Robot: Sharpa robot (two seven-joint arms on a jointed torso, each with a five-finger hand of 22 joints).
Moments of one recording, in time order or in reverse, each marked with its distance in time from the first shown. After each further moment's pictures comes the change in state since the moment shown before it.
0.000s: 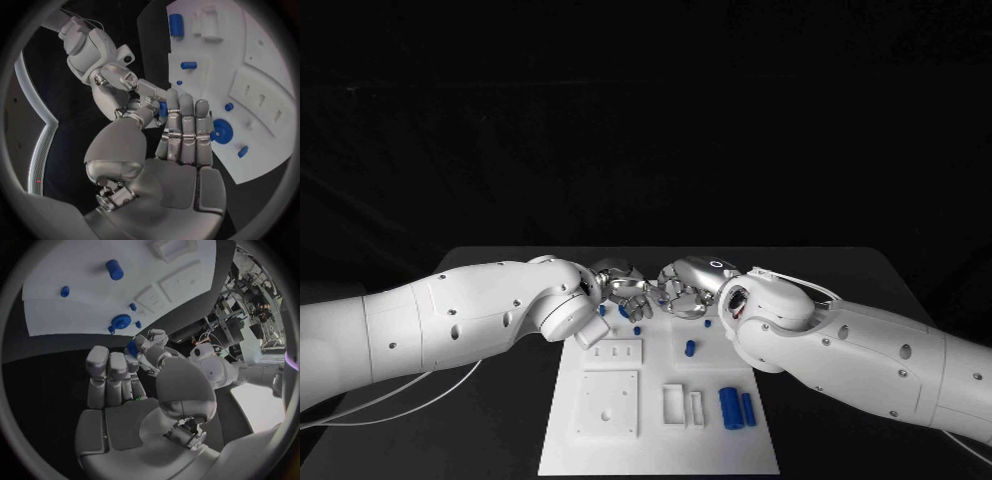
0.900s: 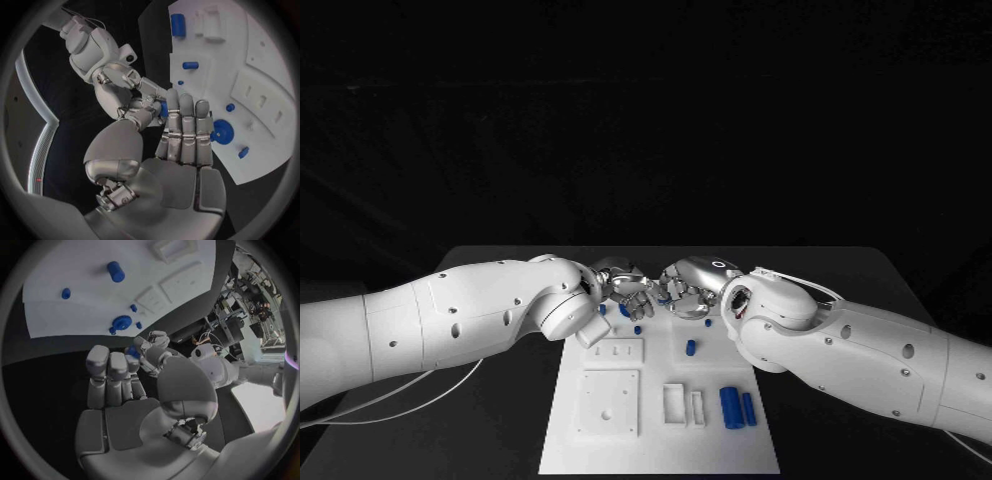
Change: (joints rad) left arm 0.001 -0.001 0.001 0.002 0.009 -0.001 0.006; left_hand -0.122 0.022 0.121 -0.069 0.081 0.026 0.020 0.034 0.048 0.001 -0.007 0.005 -0.001 0.000 0.000 0.015 -0.019 -0.002 0.000 0.000 0.019 0.000; right arm 0.000 -0.007 -0.003 -0.005 0.017 -0.004 0.009; right_hand -0.017 -0.076 0.115 0.034 0.000 0.005 -0.005 -0.033 0.008 0.004 -0.004 -0.006 -0.015 0.003 0.003 -0.007 -0.004 0.001 0.020 0.005 -0.014 -0.004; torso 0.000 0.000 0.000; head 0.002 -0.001
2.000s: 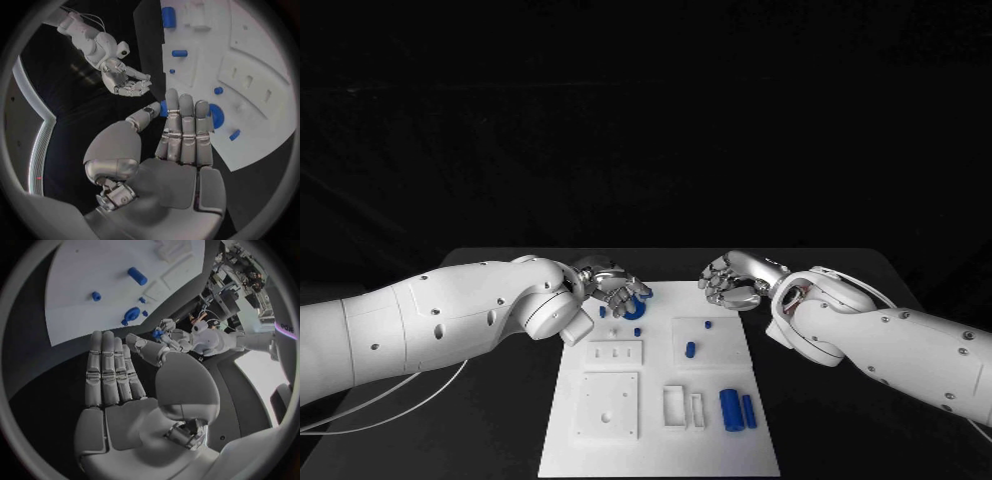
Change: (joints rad) left arm -0.002 -0.044 0.000 -0.020 -0.001 -0.014 0.003; left_hand -0.043 -0.001 0.019 -0.036 0.050 0.014 -0.004 0.008 0.026 0.013 -0.009 0.011 0.003 0.000 0.000 0.015 0.000 0.010 0.000 0.000 0.008 0.001; right arm 0.000 -0.134 0.000 -0.081 0.348 -0.057 0.288; right_hand 0.128 -0.071 0.132 -0.025 0.008 0.081 0.078 -0.108 -0.122 0.121 0.141 -1.129 -0.784 -0.212 0.217 -0.774 -0.554 0.103 -0.271 0.259 -0.774 -0.501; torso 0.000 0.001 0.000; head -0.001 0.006
